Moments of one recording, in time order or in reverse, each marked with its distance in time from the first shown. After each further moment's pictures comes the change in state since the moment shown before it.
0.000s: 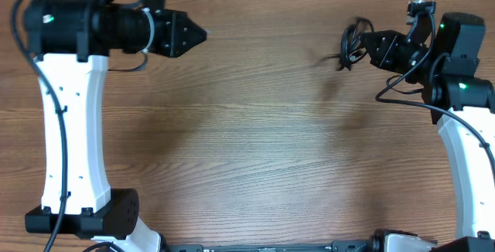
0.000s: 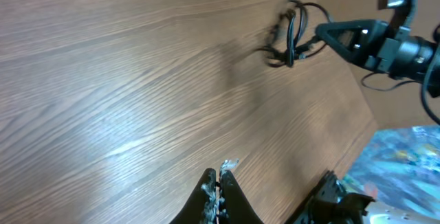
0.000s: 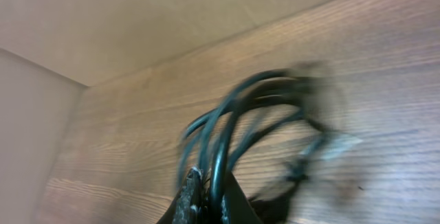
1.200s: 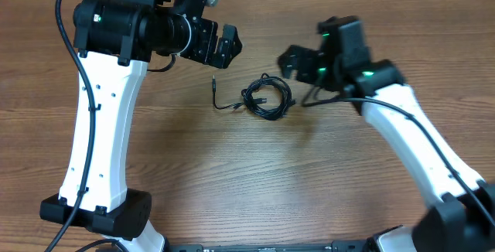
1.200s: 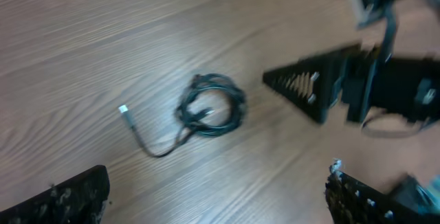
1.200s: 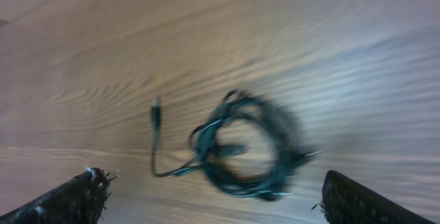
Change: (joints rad) left arm -0.188 0.020 -0.003 0.042 -0.365 -0.068; right arm 0.475 0.211 0.085 -0.121 0.390 0.278
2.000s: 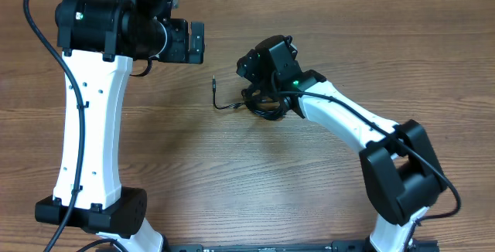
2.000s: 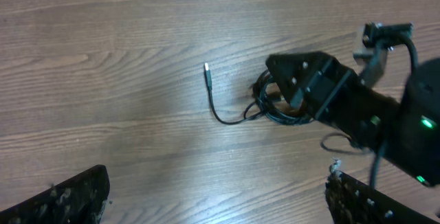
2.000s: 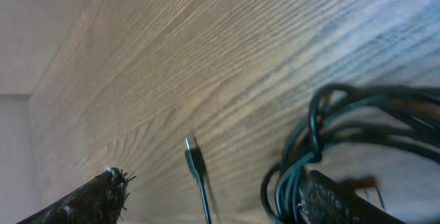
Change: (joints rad) left arm 0.074 0.000 0.000 -0.101 -0.233 -0.142; right arm 0.193 0.318 -0.005 0.393 0.159 0.496
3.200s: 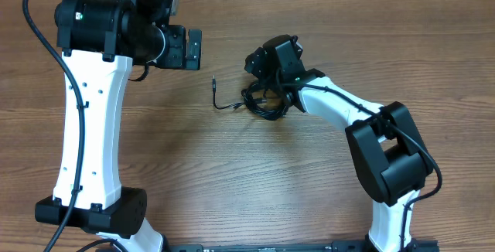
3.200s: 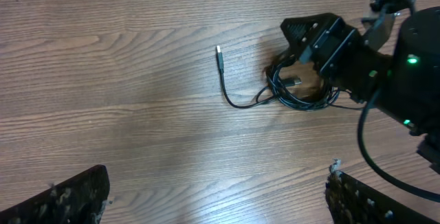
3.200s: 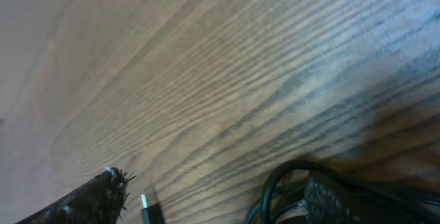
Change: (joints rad) left arm 0.000 0.000 0.000 -0.055 -0.034 0.011; right arm -0.060 0.134 0.000 0.123 0.007 -0.038
